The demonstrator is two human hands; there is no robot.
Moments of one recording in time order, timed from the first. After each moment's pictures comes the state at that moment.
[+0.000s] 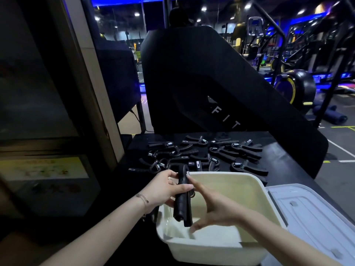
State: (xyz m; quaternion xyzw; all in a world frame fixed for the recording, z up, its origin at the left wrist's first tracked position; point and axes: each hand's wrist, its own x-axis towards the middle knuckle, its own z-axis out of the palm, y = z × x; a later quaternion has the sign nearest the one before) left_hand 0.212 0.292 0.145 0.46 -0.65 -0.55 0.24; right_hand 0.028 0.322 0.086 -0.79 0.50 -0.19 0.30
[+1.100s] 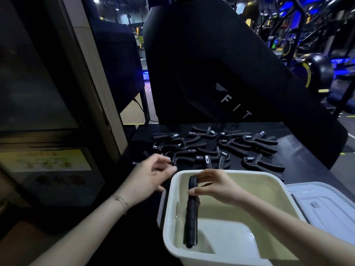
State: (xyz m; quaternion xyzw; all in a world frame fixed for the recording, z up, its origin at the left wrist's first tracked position) left_hand 0.254 0.248 0.134 0.48 -0.68 -0.45 0.33; right_hand 0.043 0.267 0.087 -0.62 0.54 -0.36 0.45
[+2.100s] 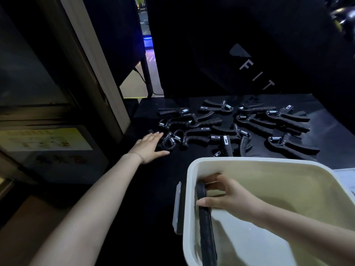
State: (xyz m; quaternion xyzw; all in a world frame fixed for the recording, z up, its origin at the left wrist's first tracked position) left_hand 0.300 0.065 0.010 0.56 -0.82 -0.11 -0.03; right_hand 0.067 0.263 0.030 -0.52 0.57 -0.31 0.56
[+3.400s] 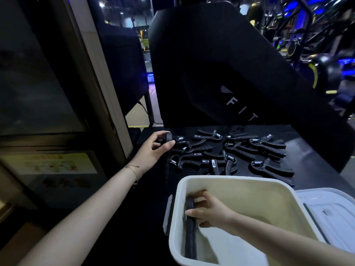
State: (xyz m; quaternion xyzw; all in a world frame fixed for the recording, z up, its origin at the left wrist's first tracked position) left_hand 0.265 0.162 0.132 0.46 -0.70 -0.40 0.37; right_hand 0.077 0.278 0.048 -0.48 0.58 -0.27 0.60
